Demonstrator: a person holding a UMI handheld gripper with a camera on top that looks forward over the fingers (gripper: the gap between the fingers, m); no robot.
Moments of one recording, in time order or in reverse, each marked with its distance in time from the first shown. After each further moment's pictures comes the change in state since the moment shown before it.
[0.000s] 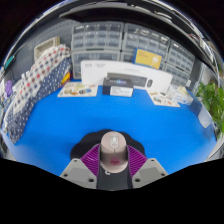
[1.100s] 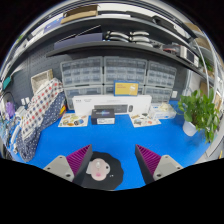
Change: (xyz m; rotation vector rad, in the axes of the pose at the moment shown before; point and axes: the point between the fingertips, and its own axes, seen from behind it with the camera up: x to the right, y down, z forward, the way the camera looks) arm 0.069 -0.093 -0.117 0.176 0.020 0.104
